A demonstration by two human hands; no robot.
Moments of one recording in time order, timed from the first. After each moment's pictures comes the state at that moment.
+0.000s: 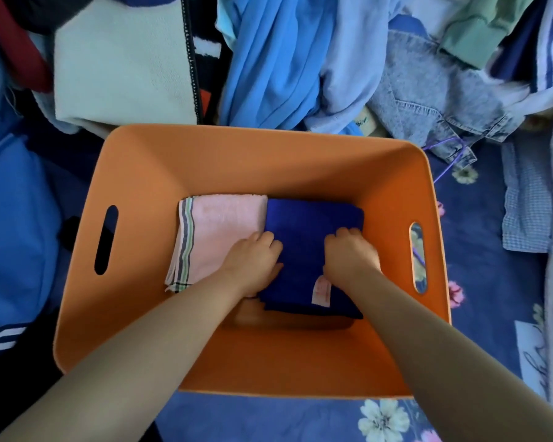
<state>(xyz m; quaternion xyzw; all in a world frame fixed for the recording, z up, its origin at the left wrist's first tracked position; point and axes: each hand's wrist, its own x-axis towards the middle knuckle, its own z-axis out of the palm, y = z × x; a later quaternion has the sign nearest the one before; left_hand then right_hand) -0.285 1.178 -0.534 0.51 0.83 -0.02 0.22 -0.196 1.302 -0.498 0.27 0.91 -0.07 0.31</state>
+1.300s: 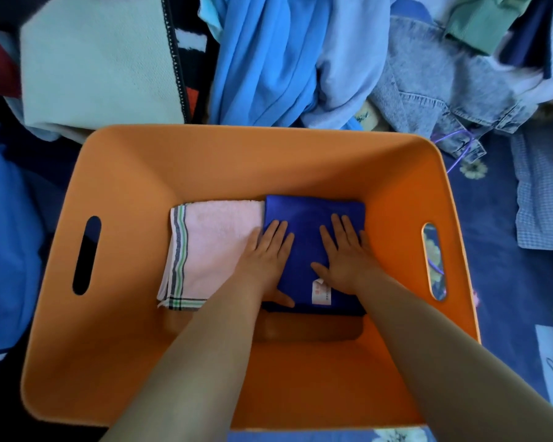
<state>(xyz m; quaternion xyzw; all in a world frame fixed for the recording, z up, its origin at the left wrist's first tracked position) -0.290 1.199 -0.571 0.53 0.79 -0.16 0.27 -0.195 1.327 -0.556 0.24 0.90 -0.10 0.35</state>
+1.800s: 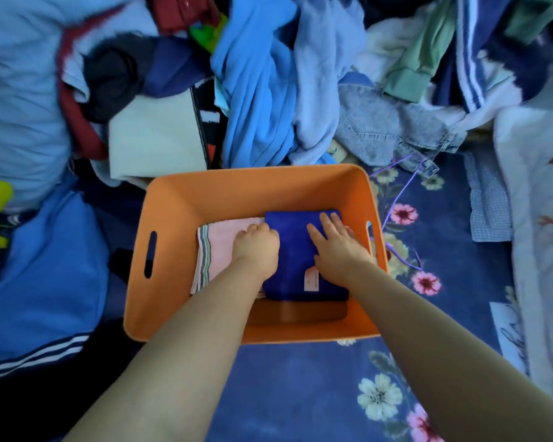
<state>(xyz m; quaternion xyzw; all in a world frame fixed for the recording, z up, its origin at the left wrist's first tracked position) -0.263 1.198 -0.428 0.42 0.88 -0.13 0.17 -0.168 1.301 -0.428 0.23 0.93 -0.14 0.24</state>
